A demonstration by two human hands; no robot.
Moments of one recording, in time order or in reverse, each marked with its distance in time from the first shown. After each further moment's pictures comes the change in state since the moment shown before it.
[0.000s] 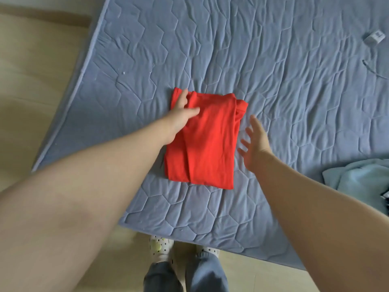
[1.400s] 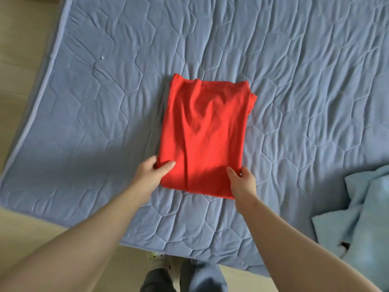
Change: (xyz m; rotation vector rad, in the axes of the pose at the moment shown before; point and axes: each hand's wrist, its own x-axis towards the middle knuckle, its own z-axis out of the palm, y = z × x) left_hand -0.011 -0.145 -0.009 0.013 0.307 -0.162; right_hand 0.063 0.122 -0.041 -0.506 0.198 0.002
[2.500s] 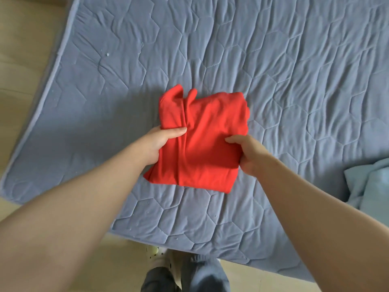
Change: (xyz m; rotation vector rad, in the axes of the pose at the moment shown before) left_hand 0.027 0.054 0.004 -0.243 -0.327 -0.199; right_hand 0.009 -0.071 -0.012 0.345 -0.384 0.166
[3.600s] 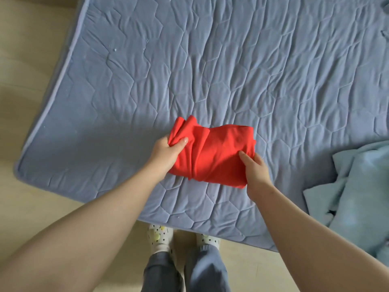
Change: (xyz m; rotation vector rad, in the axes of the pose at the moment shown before) left_hand -0.058 -0.060 0.021 0.328 0.344 0.426; right_hand -0.057 0.076 -0.037 -0.040 0.267 -0.191
